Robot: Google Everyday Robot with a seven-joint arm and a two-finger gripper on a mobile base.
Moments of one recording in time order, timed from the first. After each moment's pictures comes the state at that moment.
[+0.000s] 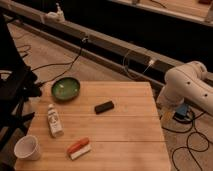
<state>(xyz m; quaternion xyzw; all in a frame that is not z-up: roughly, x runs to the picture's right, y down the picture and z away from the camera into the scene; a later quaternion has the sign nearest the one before) 0.289 0.106 0.683 -0.28 0.02 0.03 0.96</state>
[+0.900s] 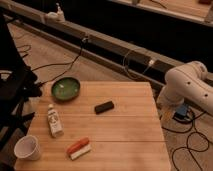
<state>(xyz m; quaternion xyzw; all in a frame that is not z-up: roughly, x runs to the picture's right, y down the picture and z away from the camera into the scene) 0.289 0.105 0.685 -0.28 0.02 0.03 0.96</state>
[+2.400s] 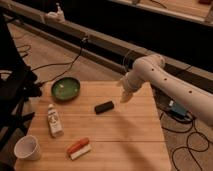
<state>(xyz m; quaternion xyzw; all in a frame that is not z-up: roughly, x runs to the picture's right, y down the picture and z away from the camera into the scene) 0.073 0.022 0.768 -0.21 -0.20 -0.03 0.96</state>
